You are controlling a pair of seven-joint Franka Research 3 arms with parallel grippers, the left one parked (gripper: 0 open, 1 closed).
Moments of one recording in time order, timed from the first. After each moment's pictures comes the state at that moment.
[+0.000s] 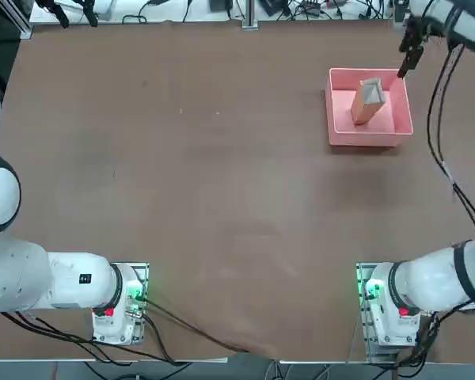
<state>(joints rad) 0.14 0.03 -0.11 -1.87 -0.10 1.84 -1.12</state>
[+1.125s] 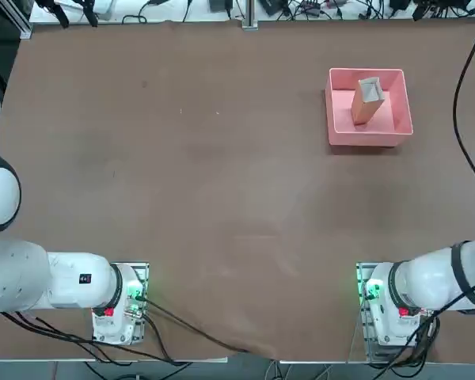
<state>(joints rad) 0.12 0.02 -0.11 -1.61 -0.04 1.68 -0.17</state>
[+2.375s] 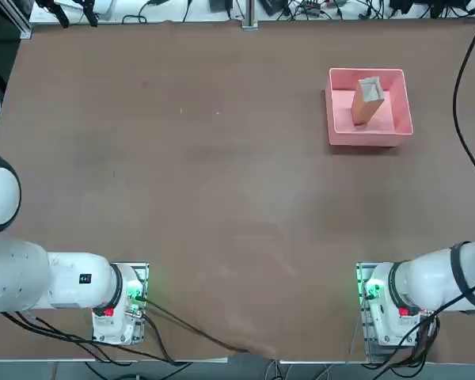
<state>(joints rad) 0.13 0.00 -0.08 -1.59 0.02 1.63 0.22</state>
